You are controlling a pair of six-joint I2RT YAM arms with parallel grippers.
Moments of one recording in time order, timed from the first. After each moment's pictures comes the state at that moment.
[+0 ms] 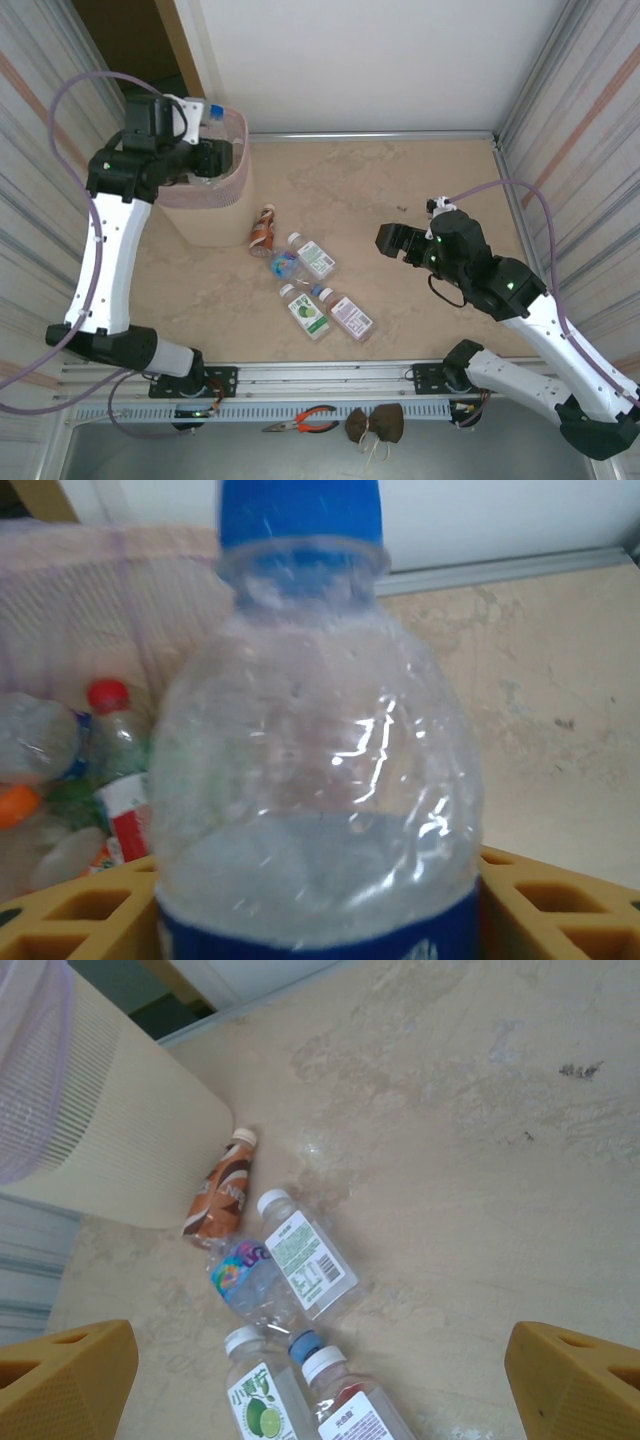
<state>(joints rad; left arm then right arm) -0.16 1.44 1.92 -1.12 0.13 -0.03 0.72 0.83 1.07 -0.82 0.18 0.77</state>
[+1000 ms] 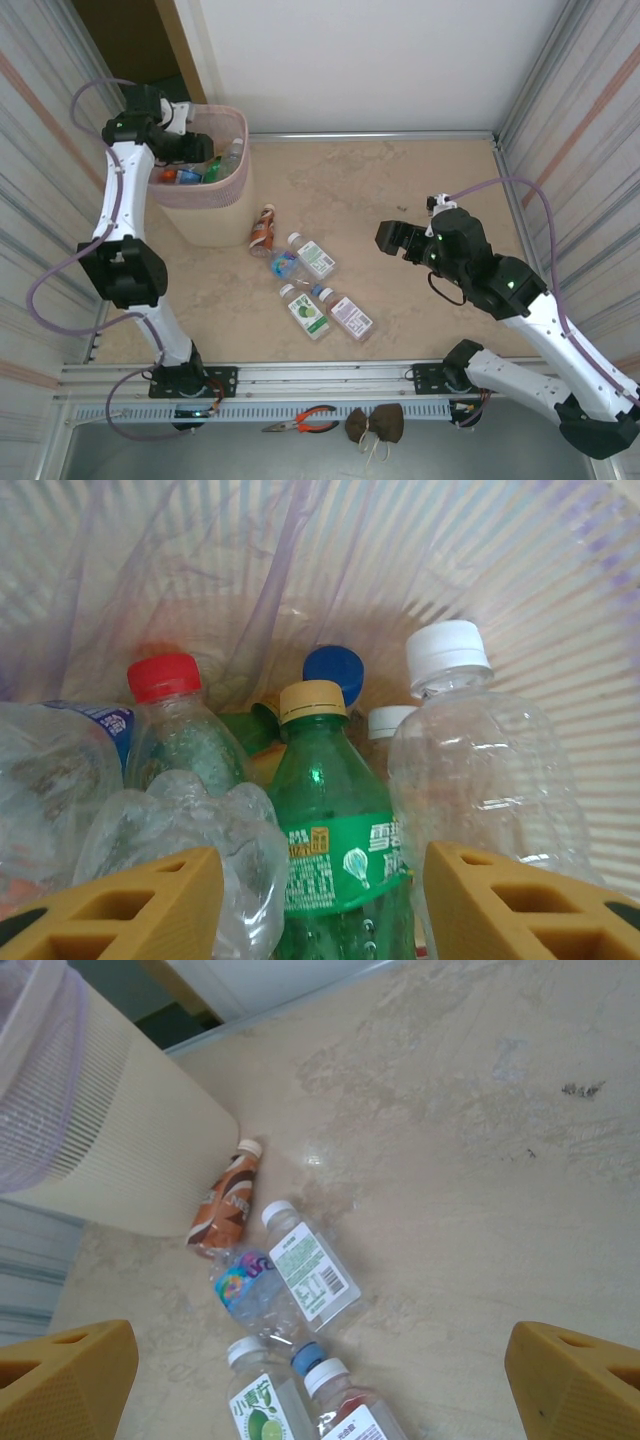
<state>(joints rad) 0.08 1.85 1.99 -1.07 0.32 0.05 0.72 0.83 1.09 -0.81 0.19 0.75</state>
